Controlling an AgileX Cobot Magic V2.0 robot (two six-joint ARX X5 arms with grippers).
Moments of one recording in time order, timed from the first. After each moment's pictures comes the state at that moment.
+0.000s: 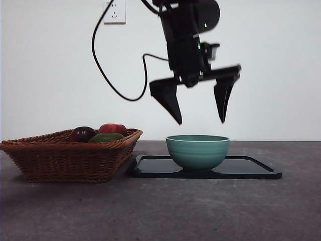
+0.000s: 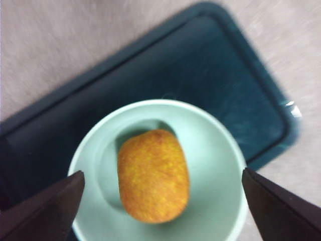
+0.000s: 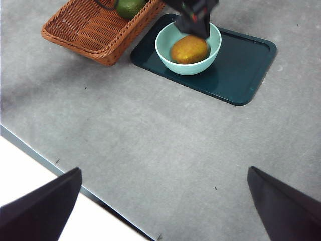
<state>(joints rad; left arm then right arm) -0.77 2.33 2.28 -1.06 -0.05 -0.16 0.48 0.45 0.99 -1.19 -0.16 0.11</state>
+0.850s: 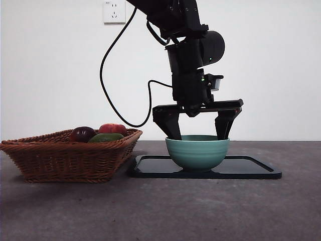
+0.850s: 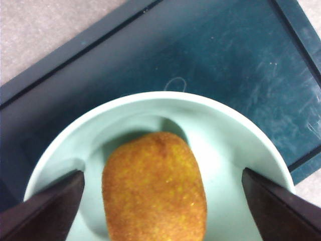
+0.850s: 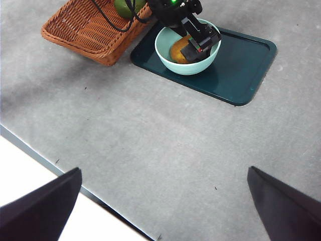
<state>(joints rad) -0.77 2.43 2.28 -1.03 -0.05 -0.15 0.48 0.45 0.99 -1.19 -0.16 0.11</state>
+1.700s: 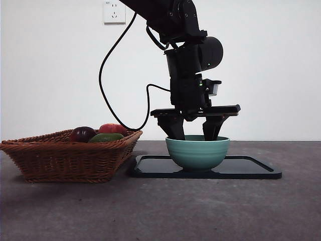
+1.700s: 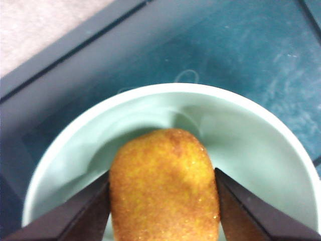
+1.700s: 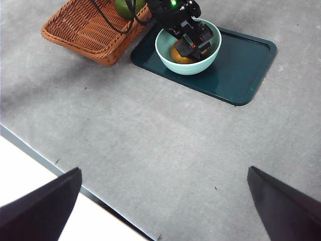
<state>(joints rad) -0.75 2.45 2.28 -1.04 -0.05 -0.14 0.48 0.45 0.99 -1.19 -0.16 0.11</state>
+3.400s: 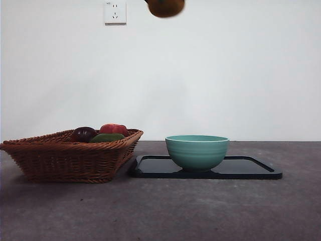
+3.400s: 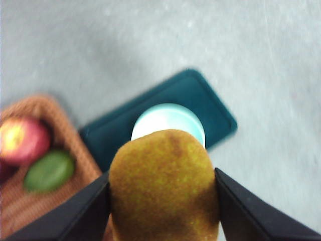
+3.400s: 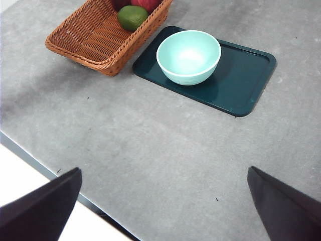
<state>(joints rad) -0.74 1.98 2.50 -1.42 -0.05 -0.14 0.48 0.45 0.99 -1.15 -0.16 0.11</state>
